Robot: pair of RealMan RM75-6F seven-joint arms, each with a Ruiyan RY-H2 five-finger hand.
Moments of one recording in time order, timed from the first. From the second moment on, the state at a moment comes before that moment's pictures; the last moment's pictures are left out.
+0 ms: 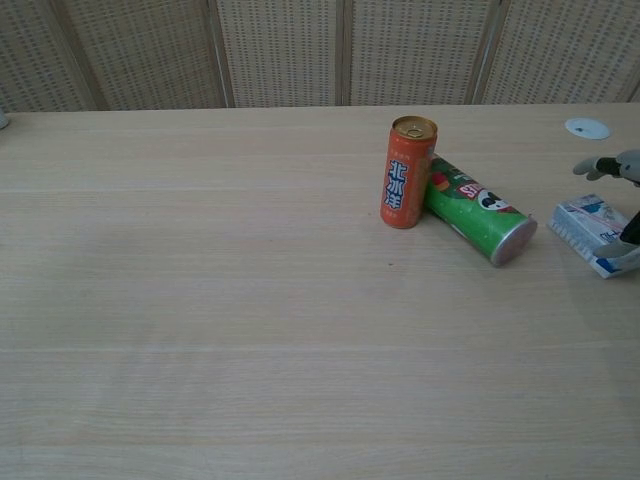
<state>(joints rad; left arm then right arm) -0.23 -1.00 0.00 -1.88 1.61 1.35 -0.18 0.60 -1.48 0.20 -1.42 -0.64 0.97 -0.53</state>
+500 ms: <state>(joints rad) -0.21 -0.98 0.01 -1.90 1.61 1.38 -0.16 0.65 -1.52 0.20 -1.24 -0.56 0.82 -0.49</state>
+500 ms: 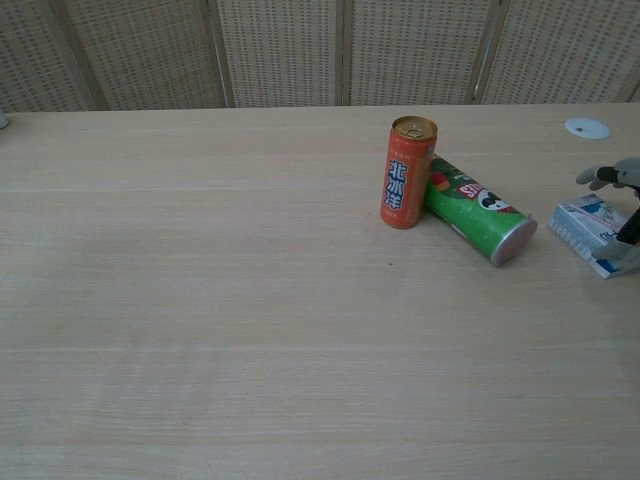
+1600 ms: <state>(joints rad) -0.20 -0.97 0.02 -1.91 1.62 1.39 -0.15 0.64 -1.56 0.21 -1.13 -0.64 0.79 -0.32</state>
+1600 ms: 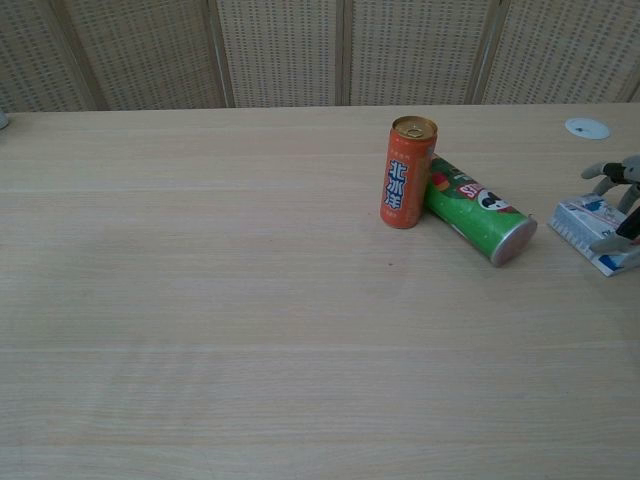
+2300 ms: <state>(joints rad) -0.19 -0.97 0.02 -1.89 1.62 1.40 -0.17 0.64 -1.59 0.21 -1.09 -0.62 0.77 -0.32</state>
